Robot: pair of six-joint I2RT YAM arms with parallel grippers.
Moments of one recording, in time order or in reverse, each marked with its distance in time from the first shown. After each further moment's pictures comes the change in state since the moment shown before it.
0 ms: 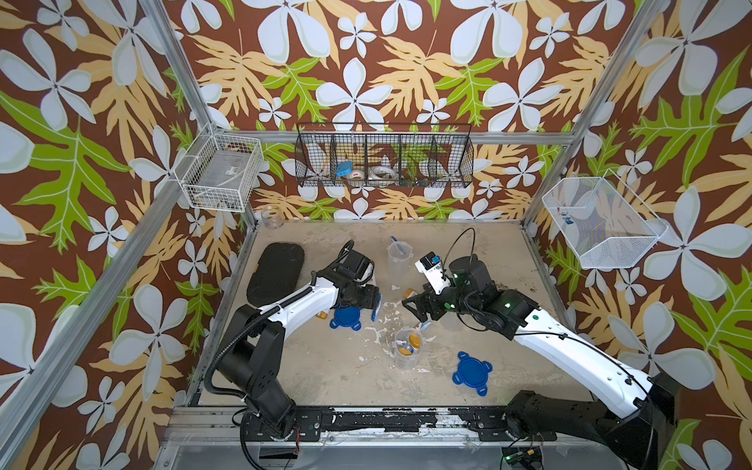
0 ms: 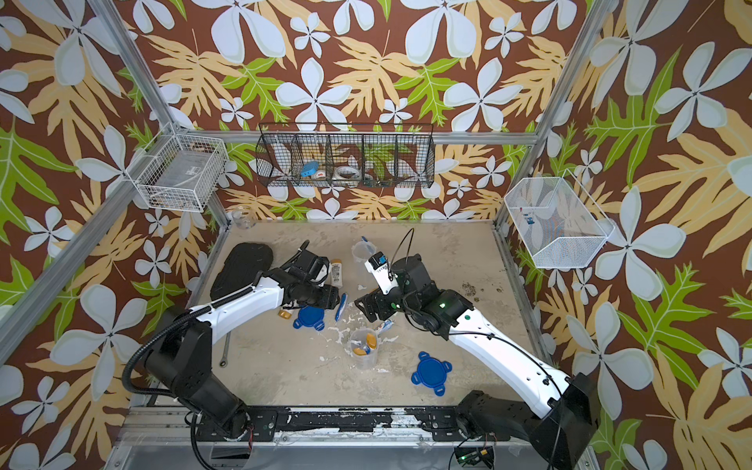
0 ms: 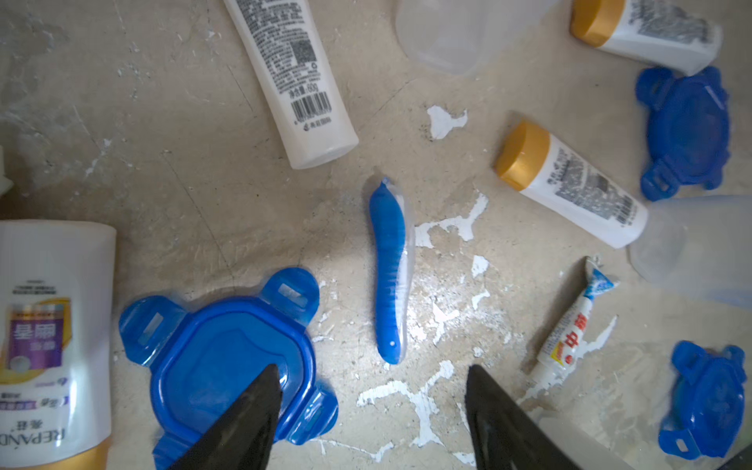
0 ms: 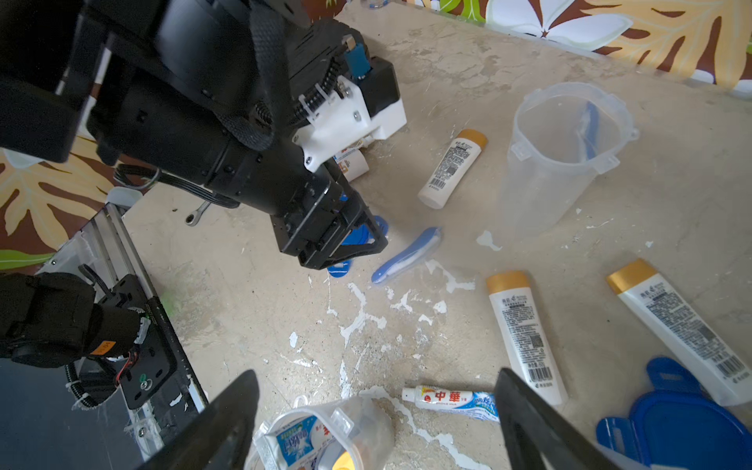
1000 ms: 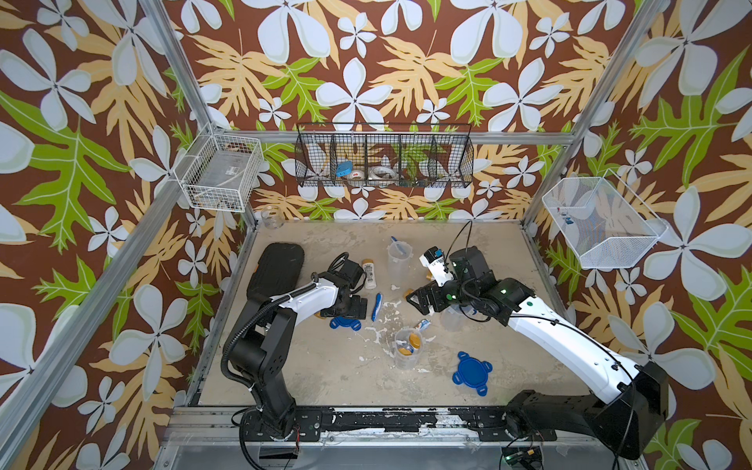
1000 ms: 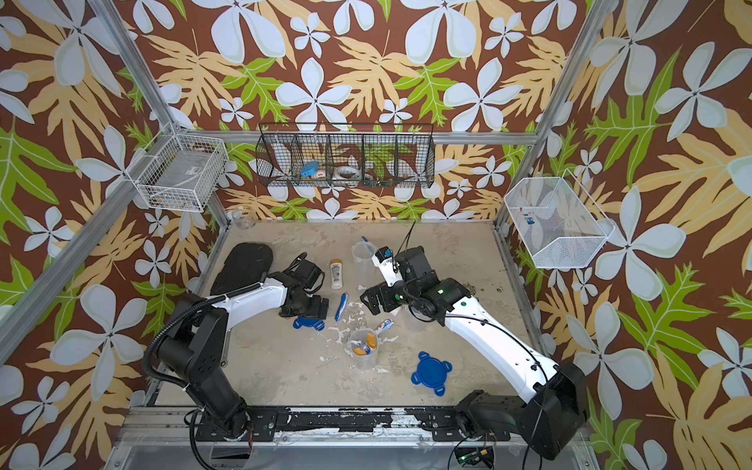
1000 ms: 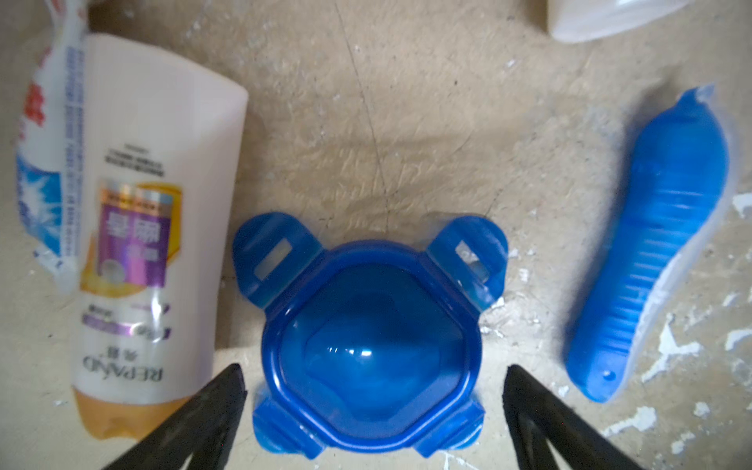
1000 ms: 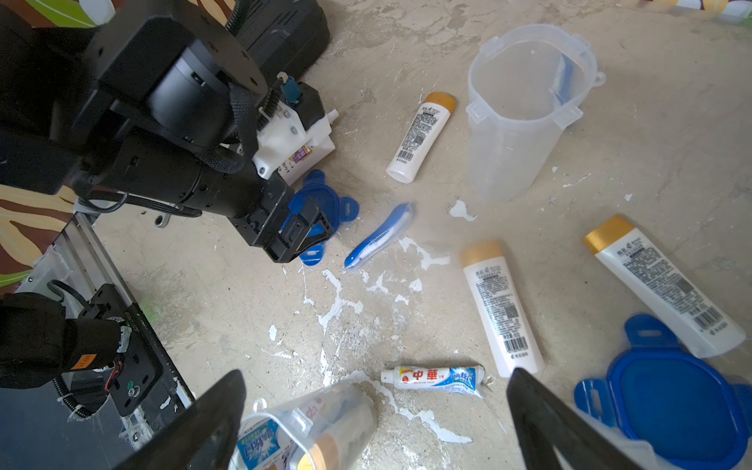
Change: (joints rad) left arm 0.058 0.072 -0.086 -0.067 -0.149 -0.051; right arm -0.093 0.068 0.045 -0.077 -0.036 0.008
